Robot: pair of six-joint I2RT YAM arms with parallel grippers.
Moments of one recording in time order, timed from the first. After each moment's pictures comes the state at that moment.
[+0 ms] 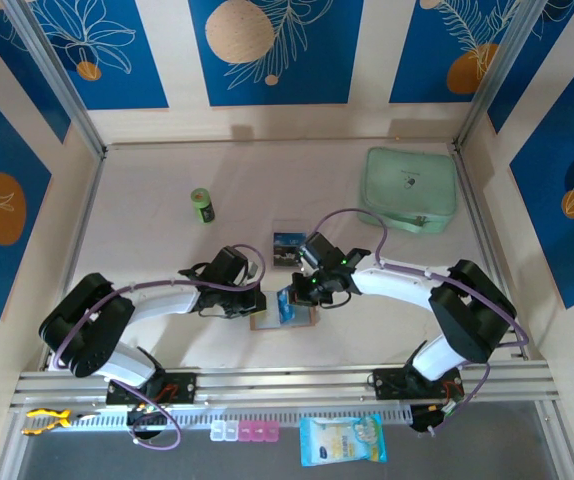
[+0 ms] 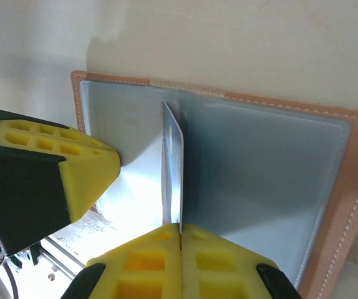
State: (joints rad) left arm -0.71 1.47 0.59 -0.15 0.43 -0.86; right arm 0.80 1.53 0.84 -0.44 -0.36 0.79
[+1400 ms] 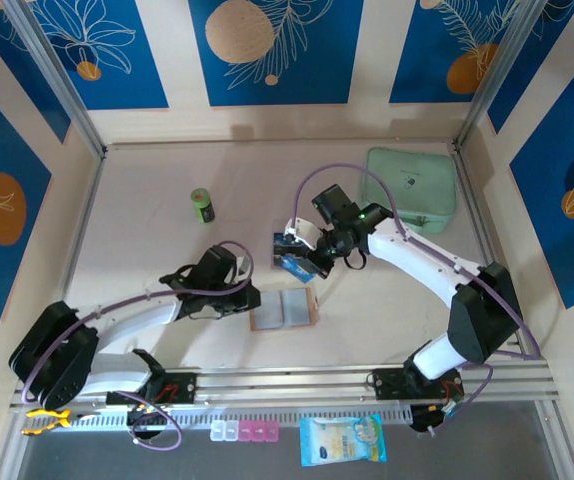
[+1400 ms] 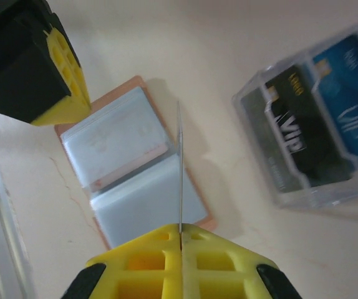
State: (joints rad) left arm -0.70 1.25 0.56 -0.23 0.39 -0.86; right arm 0.62 1.51 1.20 -0.84 -0.40 -0.45
